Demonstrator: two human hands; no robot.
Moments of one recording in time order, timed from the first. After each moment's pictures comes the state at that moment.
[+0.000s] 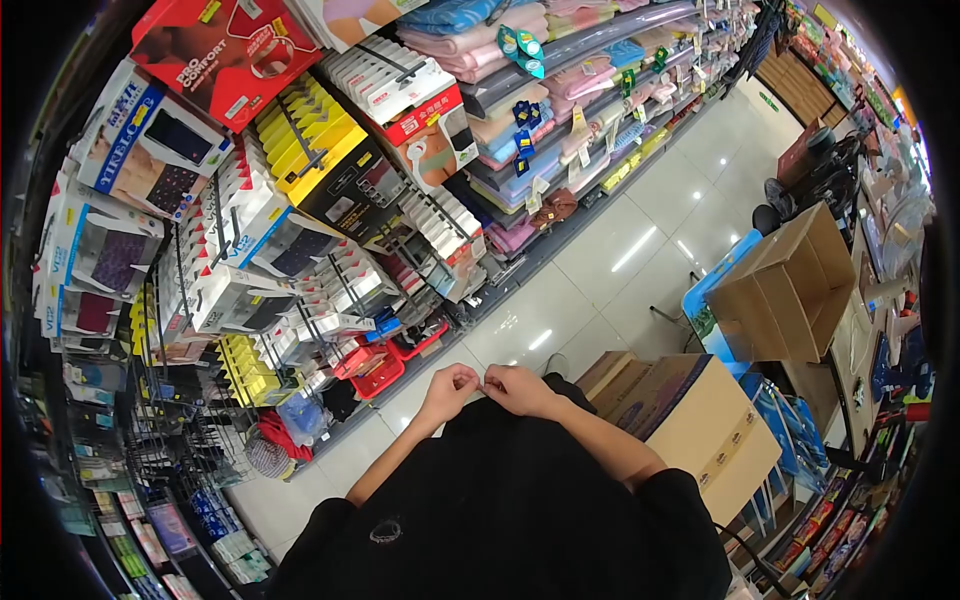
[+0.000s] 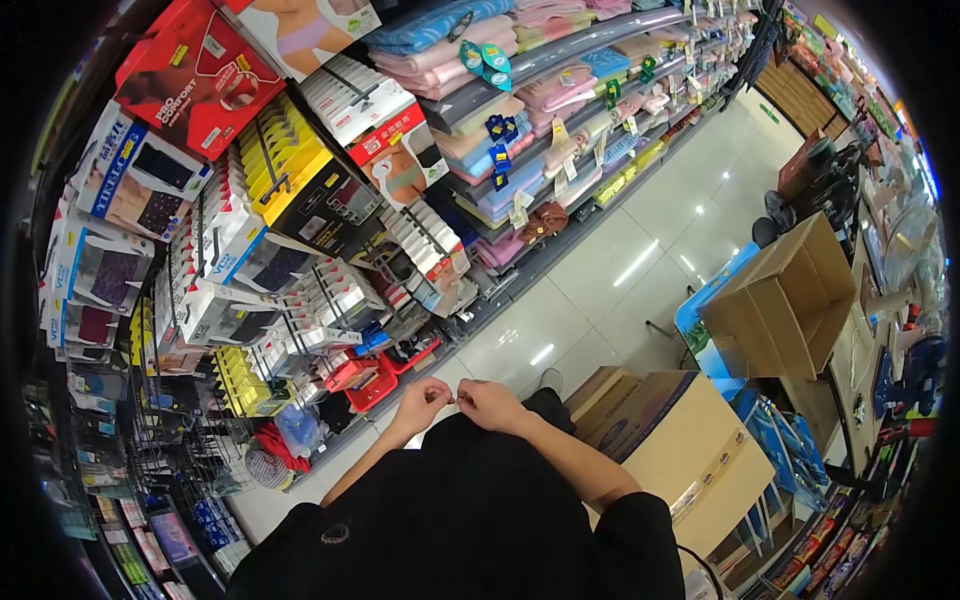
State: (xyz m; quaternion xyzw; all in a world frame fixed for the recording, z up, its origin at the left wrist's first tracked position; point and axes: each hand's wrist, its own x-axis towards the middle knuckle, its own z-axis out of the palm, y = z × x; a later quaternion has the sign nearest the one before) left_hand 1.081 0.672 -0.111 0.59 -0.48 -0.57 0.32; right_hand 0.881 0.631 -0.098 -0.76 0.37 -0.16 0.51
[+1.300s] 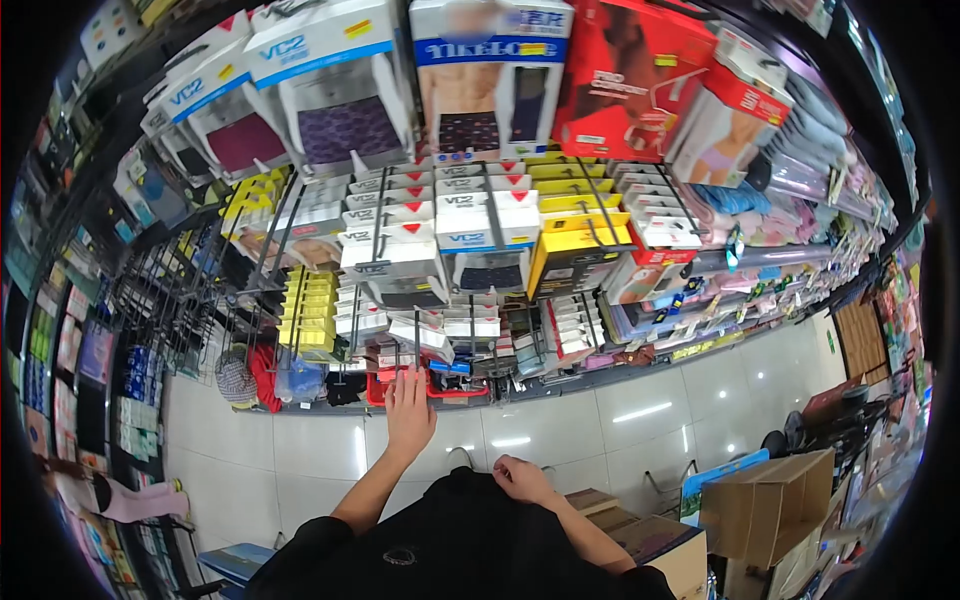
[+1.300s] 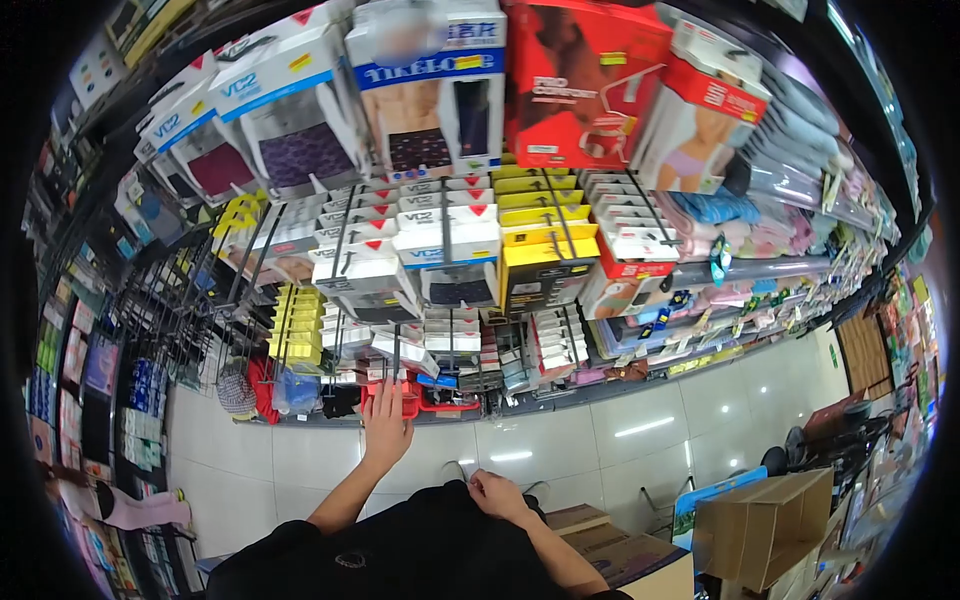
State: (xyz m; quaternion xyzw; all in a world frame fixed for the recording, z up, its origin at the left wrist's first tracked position) left_hand 1.242 0.725 -0.085 0.84 -0.51 0.01 0.17; right_hand 0.977 0.649 -0.110 -0.83 0.29 -0.01 0.47
